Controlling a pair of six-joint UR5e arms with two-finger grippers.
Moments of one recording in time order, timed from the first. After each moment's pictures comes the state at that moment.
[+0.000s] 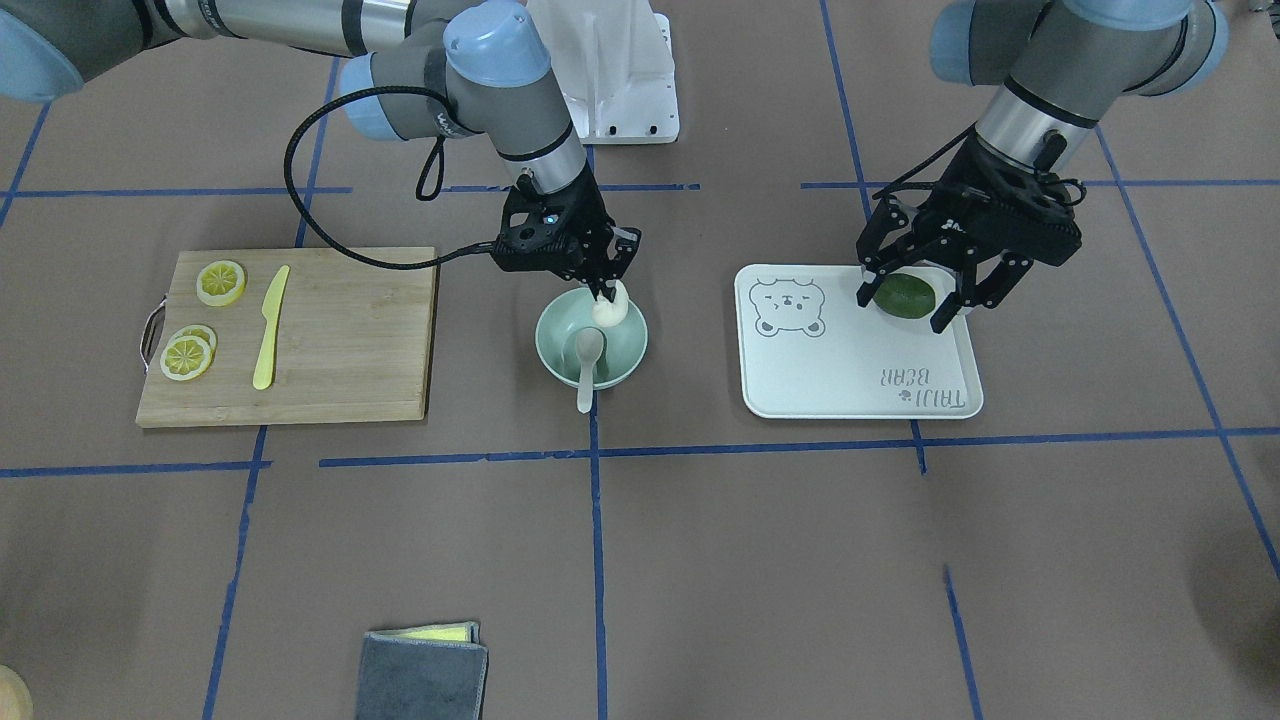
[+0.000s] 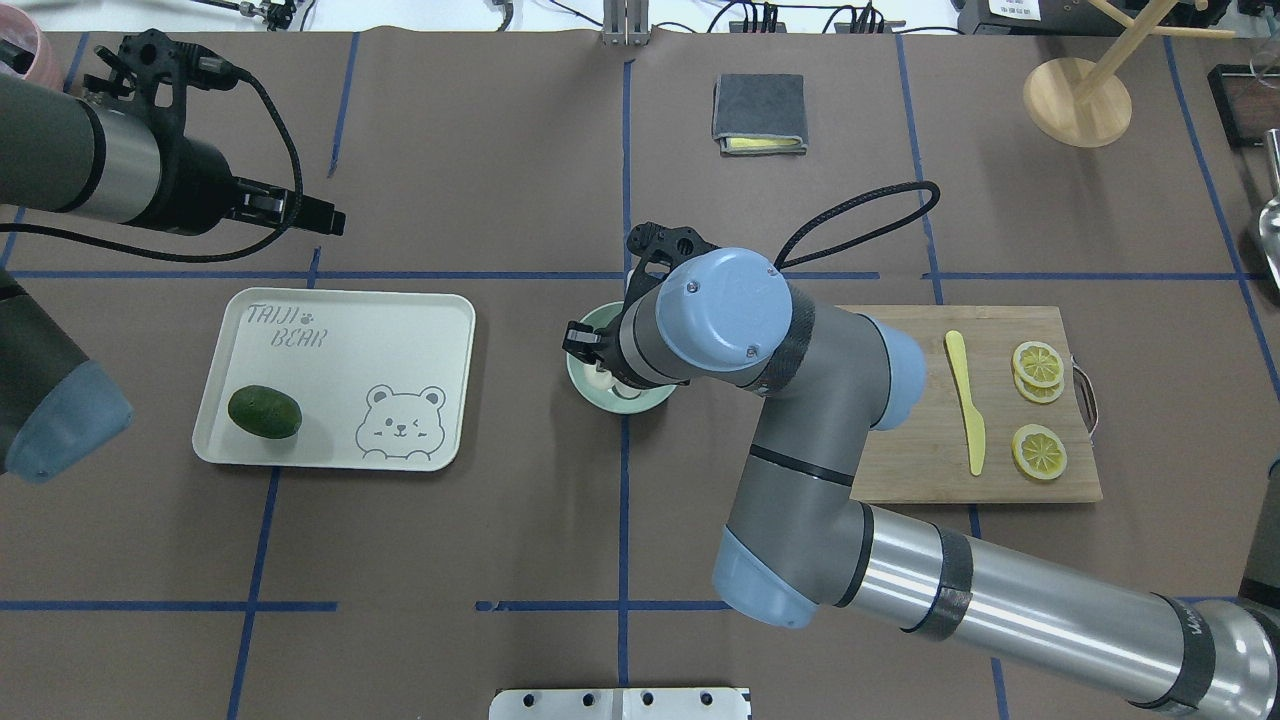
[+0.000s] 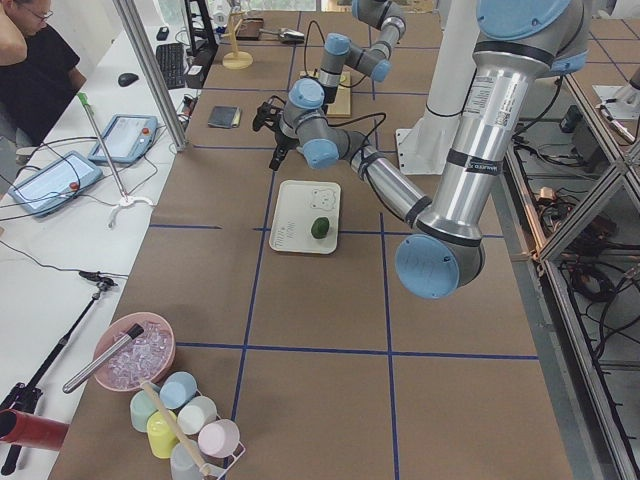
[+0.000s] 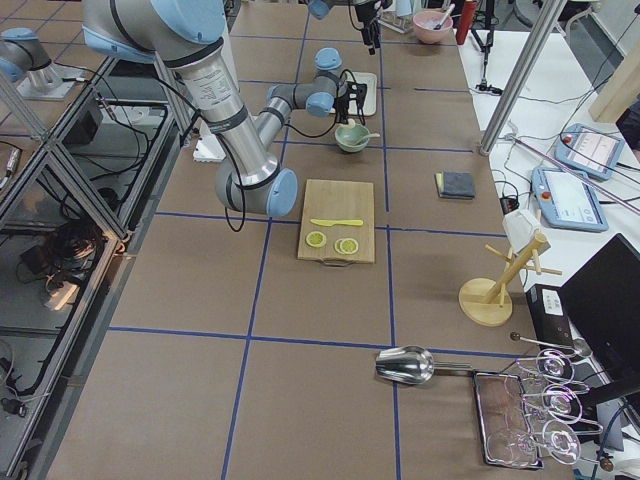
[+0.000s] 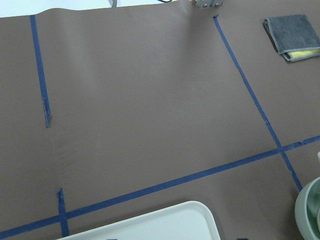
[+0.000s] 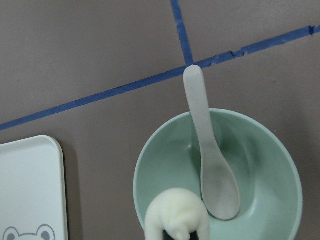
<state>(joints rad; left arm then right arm) -0.89 -1.86 -1.93 -2.01 -2.00 -0.84 0.46 -0.86 1.63 -1.28 1.73 1.55</state>
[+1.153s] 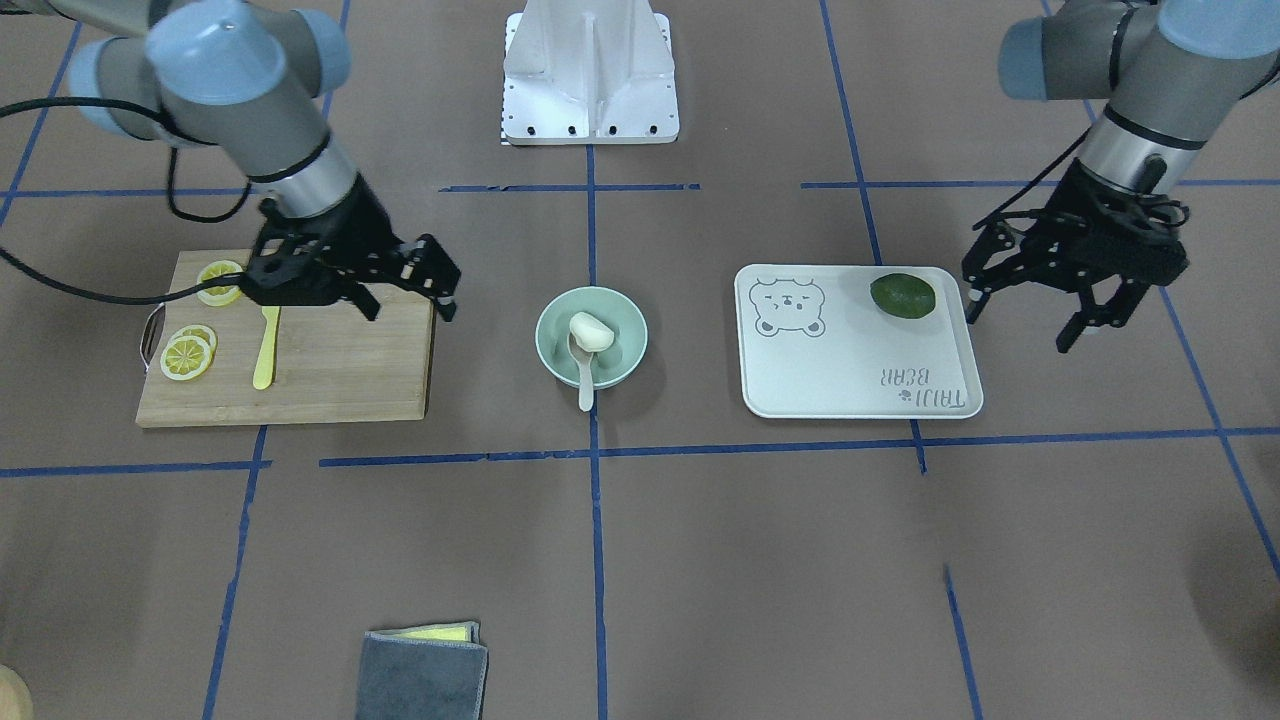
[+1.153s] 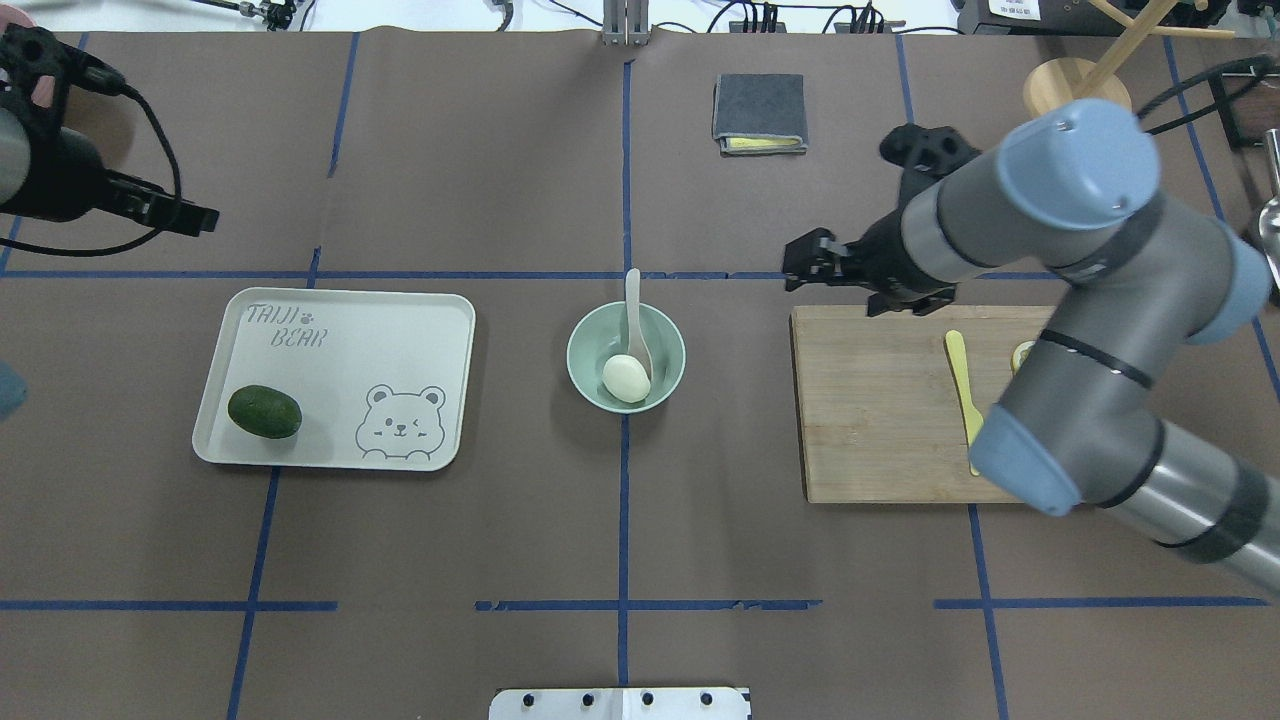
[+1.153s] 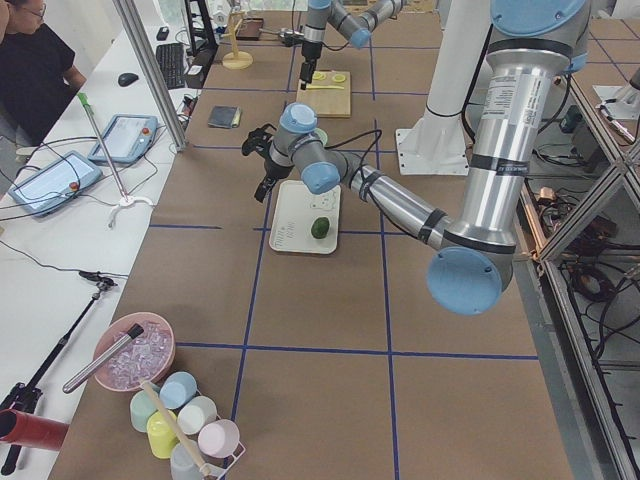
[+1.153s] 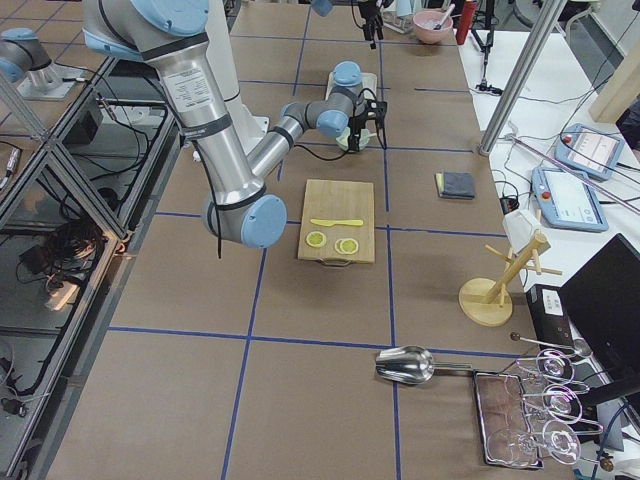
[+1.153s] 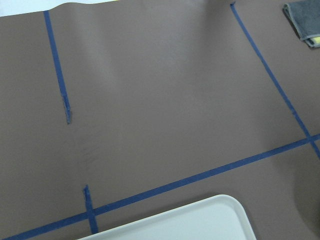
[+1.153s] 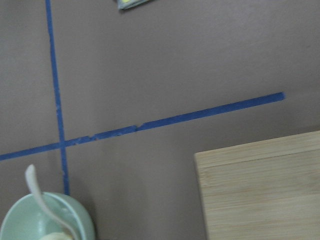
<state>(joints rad) -1.06 -1.69 -1.90 -2.00 -2.03 -0.45 0.80 -1.27 1.91 -1.28 2.05 1.28</state>
